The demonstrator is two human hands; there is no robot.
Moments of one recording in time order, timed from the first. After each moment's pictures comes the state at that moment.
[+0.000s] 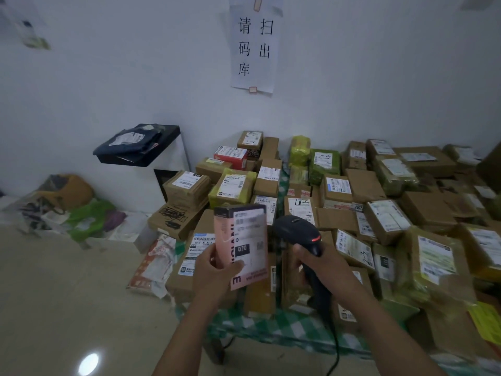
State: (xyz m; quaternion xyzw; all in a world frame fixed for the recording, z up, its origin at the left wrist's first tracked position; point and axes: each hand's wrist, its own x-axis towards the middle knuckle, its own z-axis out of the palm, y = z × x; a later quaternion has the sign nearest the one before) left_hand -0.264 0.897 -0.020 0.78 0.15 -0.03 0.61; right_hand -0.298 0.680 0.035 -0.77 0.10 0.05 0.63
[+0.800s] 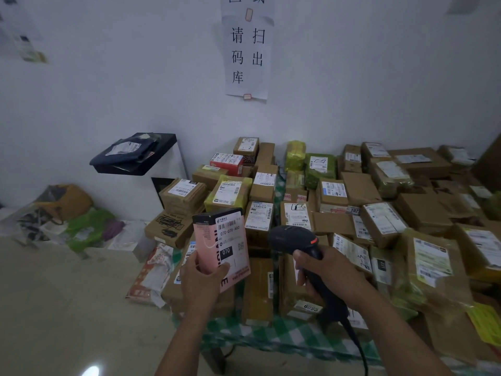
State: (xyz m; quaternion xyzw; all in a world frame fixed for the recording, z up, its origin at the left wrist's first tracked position) left_hand -0.257 0.894 -0.025 0.80 0.20 0.06 0.56; right_hand -0.303 0.659 0.048 -0.77 0.05 0.11 0.63
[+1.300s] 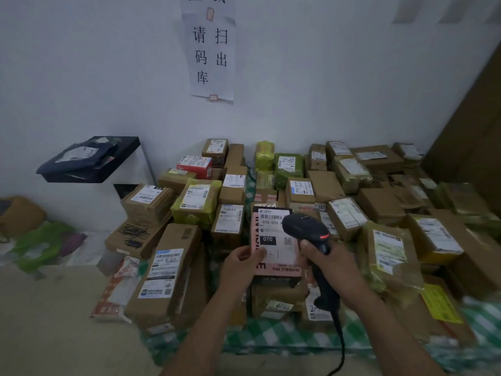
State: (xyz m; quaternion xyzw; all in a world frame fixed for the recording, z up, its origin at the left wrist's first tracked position) left_hand -0.246 0.787 -0.008 0.73 0.08 -0.17 0.65; right_hand -0.319 0.617 0.051 -0.77 0.17 -0.04 0.61
